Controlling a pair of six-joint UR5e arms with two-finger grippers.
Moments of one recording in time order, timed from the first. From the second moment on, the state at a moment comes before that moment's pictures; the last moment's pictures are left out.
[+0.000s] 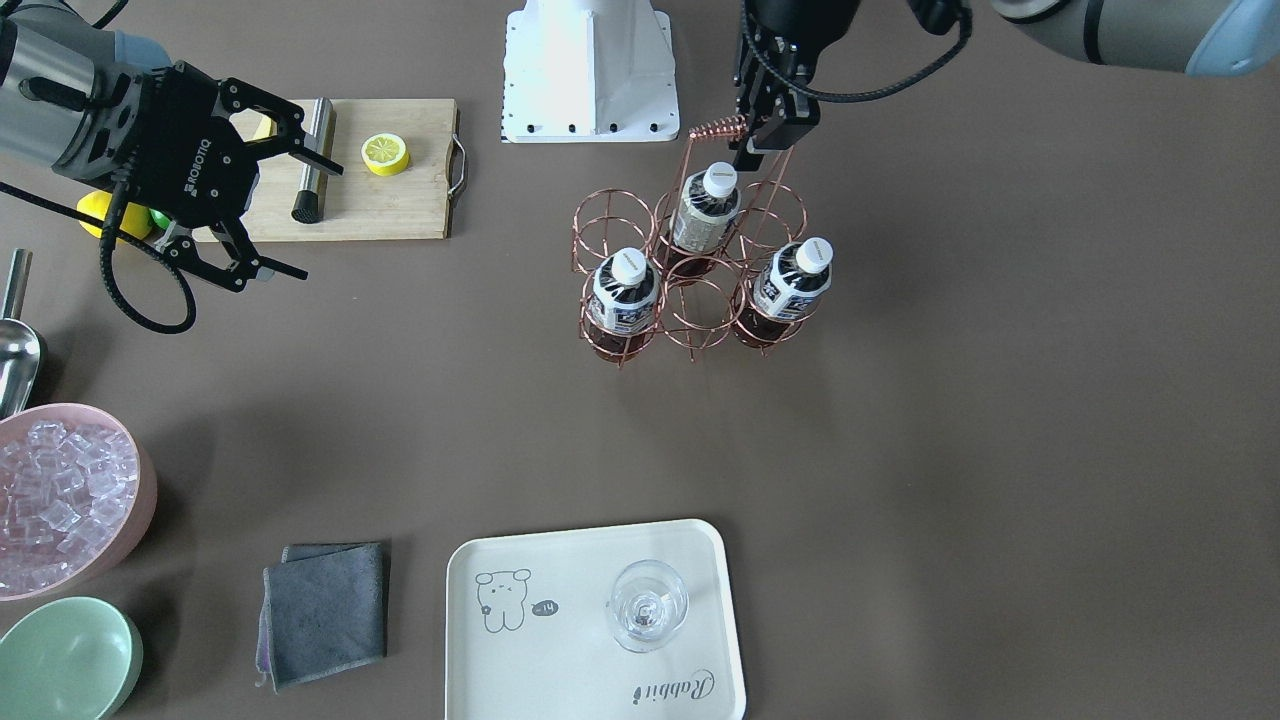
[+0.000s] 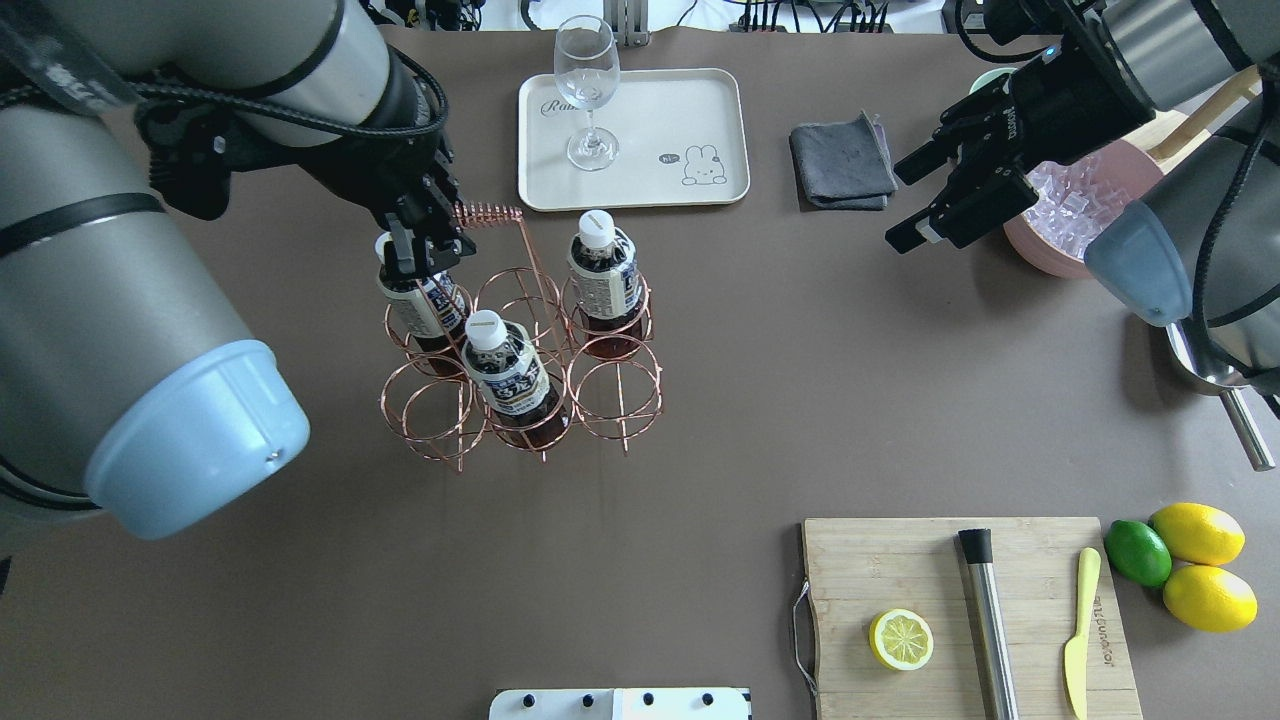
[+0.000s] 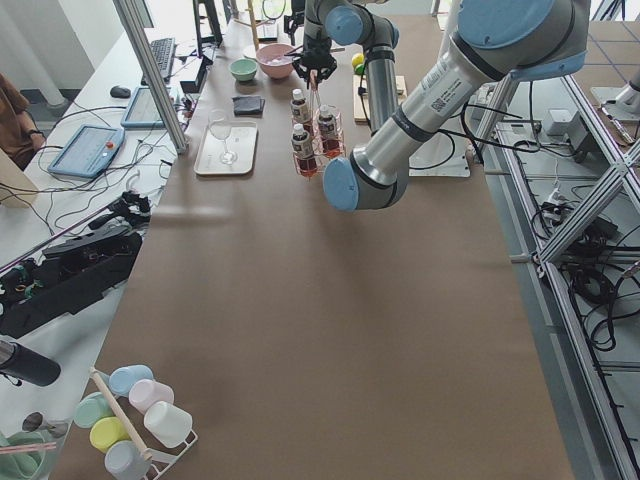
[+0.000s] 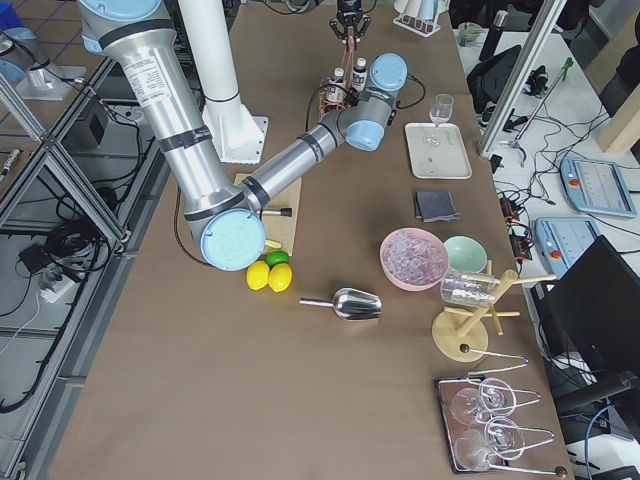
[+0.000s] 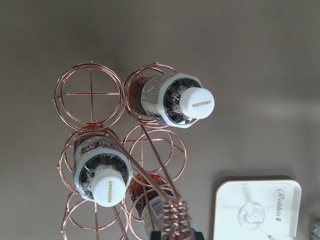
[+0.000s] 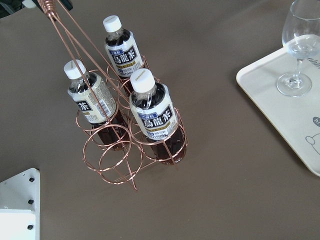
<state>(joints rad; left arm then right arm) -0.74 -2.47 -2.04 -1.05 -2.02 -2.75 1.07 -1.16 1.81 -1.01 2.67 0.12</state>
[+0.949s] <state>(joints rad) -0.61 -2.54 -1.98 -1.05 -1.91 -2.80 1.06 -1.21 1.76 -0.60 2.64 0.18</state>
